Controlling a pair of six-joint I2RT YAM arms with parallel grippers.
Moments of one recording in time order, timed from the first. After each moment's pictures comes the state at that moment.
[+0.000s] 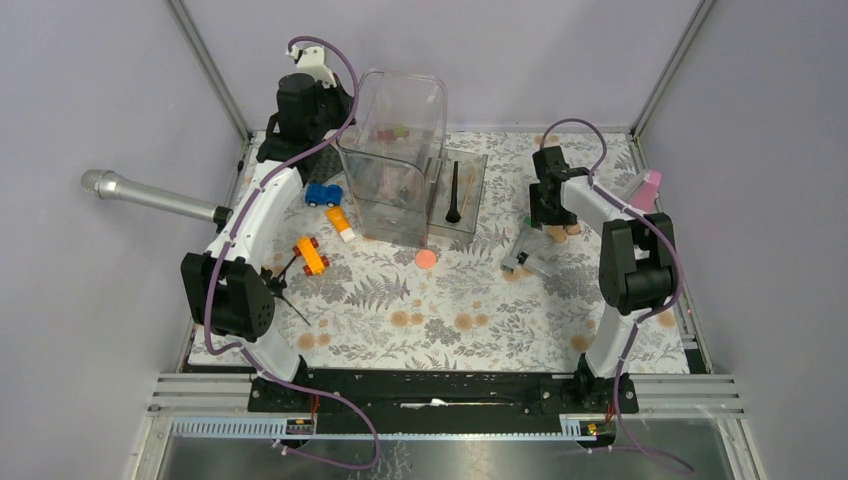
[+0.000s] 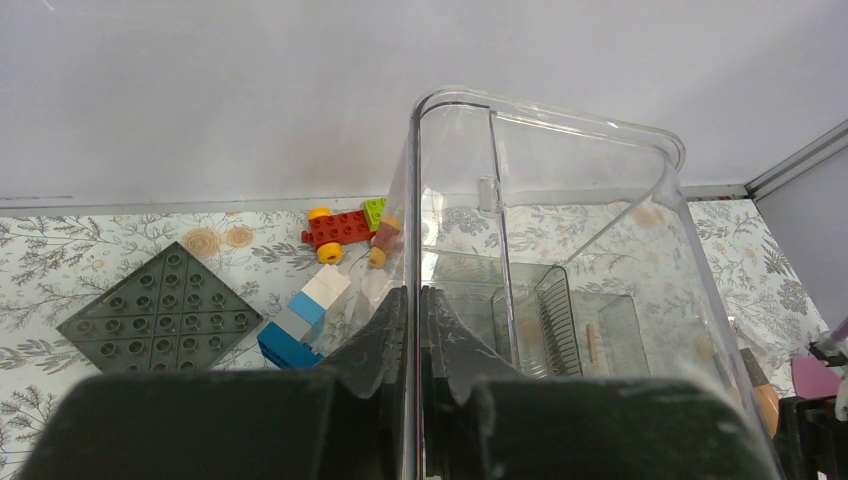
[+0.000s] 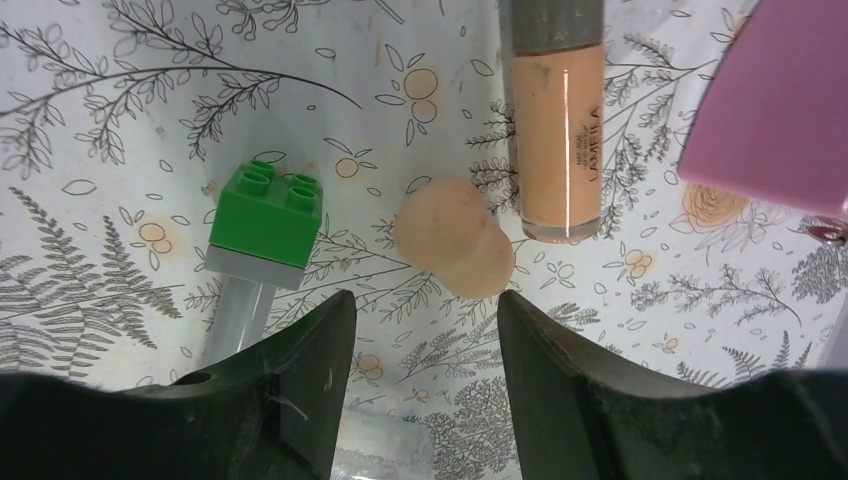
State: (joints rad) left arm -0.21 1.67 1.63 -0.14 0.07 -0.25; right arm 0.19 1.86 1.34 -0.66 0.31 0.18
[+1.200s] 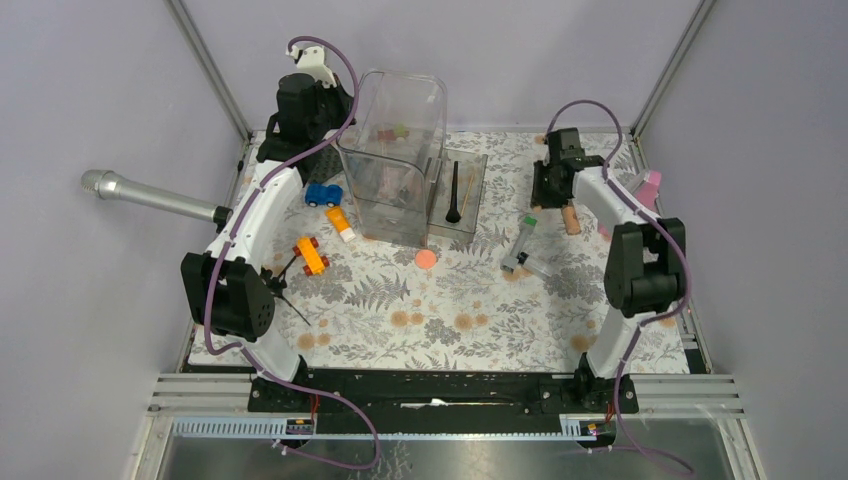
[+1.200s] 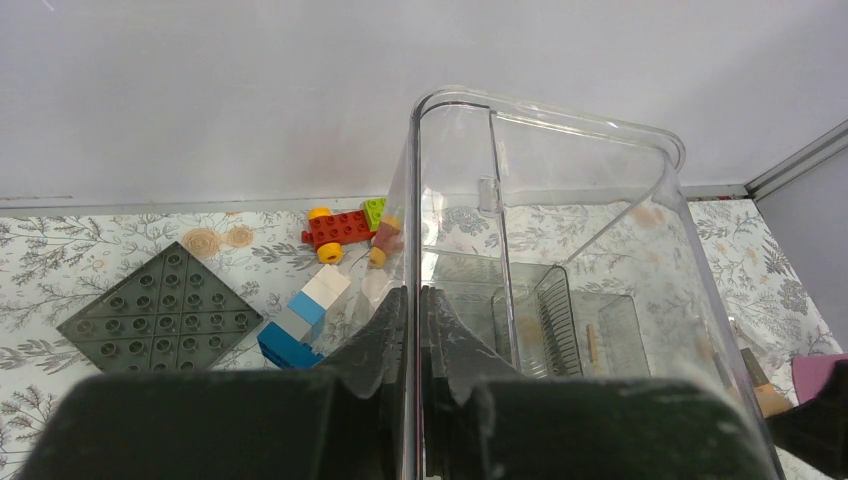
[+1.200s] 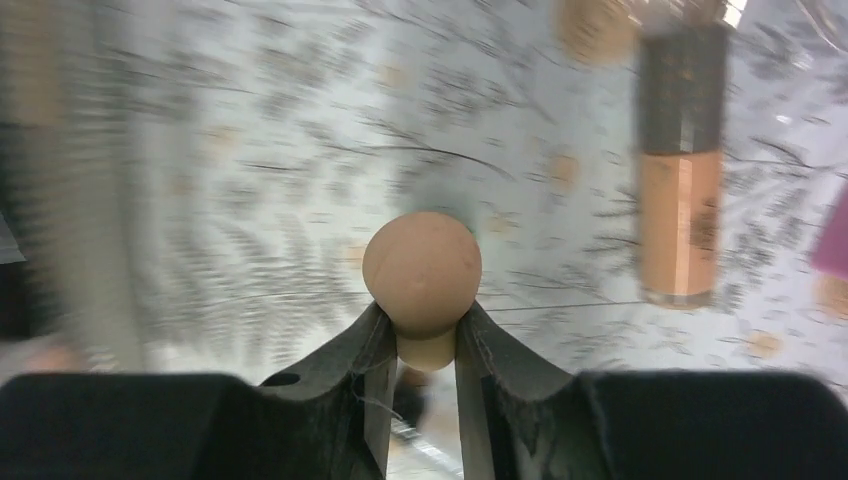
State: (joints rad) left arm -0.21 1.67 1.63 -0.14 0.07 -0.25; right arm 0.13 1.88 1.42 -0.64 0.05 0.18
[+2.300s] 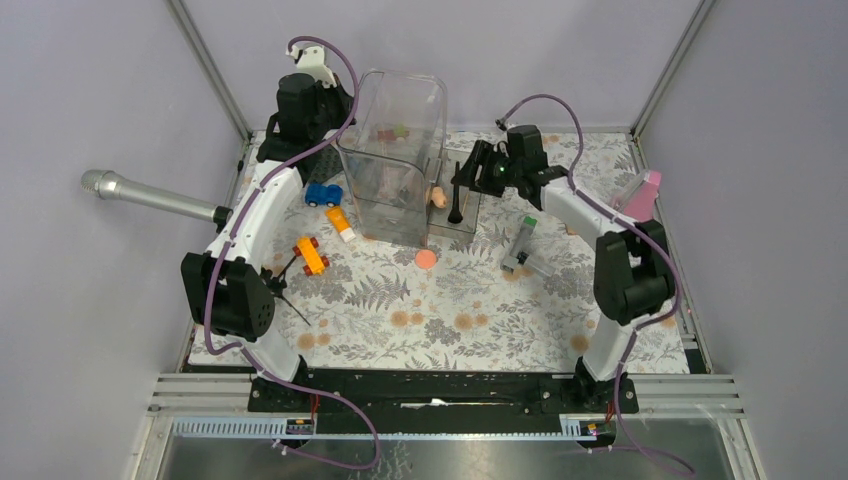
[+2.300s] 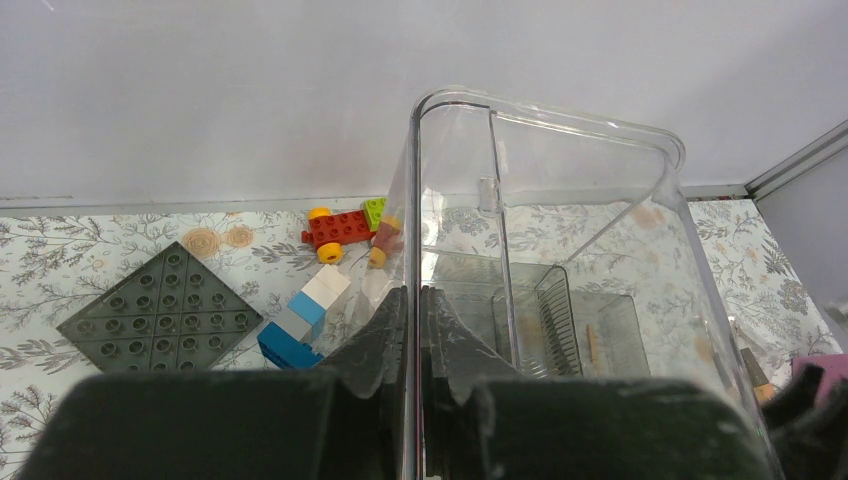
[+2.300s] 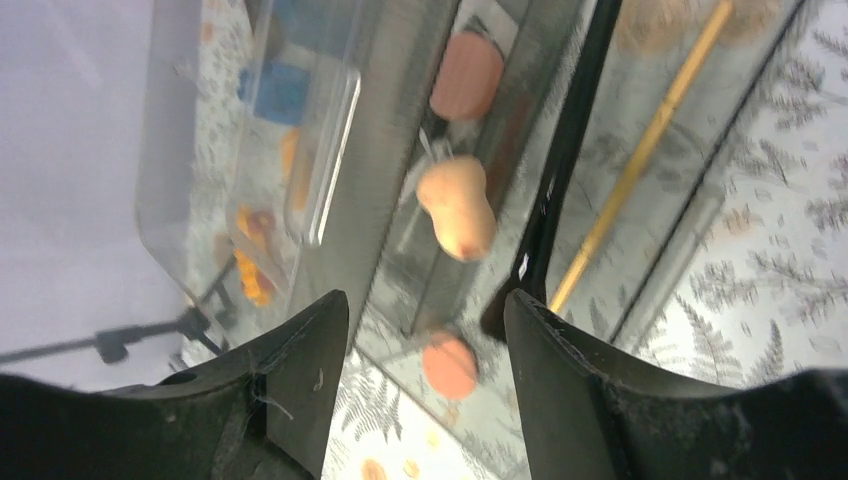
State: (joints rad) left arm -0.21 1.67 1.63 -0.14 0.07 -0.25; right arm 0.35 1.85 1.42 -0.17 -0.40 0.63
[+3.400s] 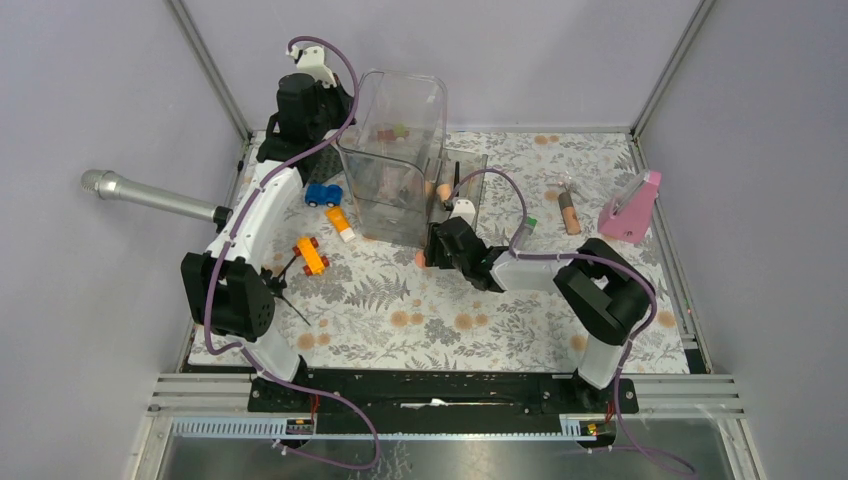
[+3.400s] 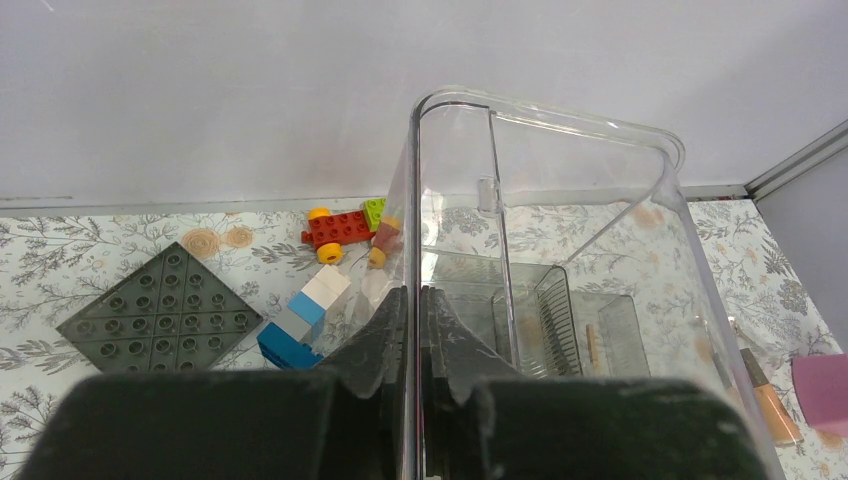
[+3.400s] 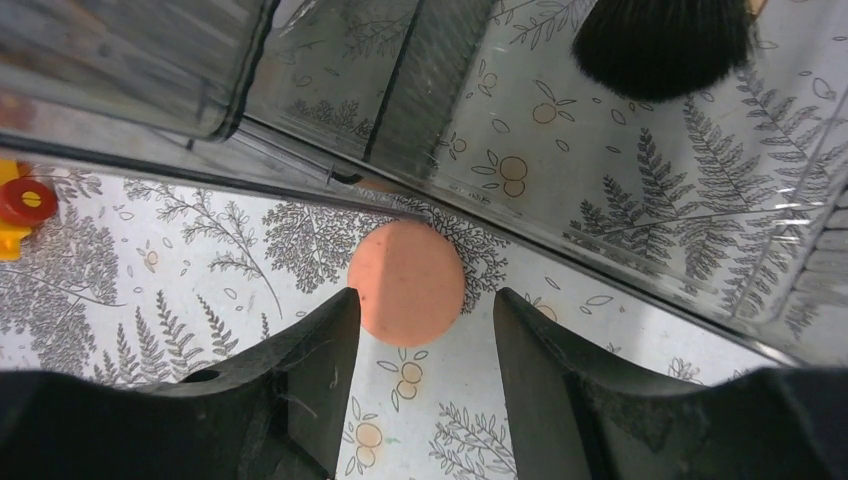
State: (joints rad) left arm -0.21 1.67 1.63 -0.14 0.07 -0.25; right arm 0.82 1.77 0.90 0.22 0.27 0.63
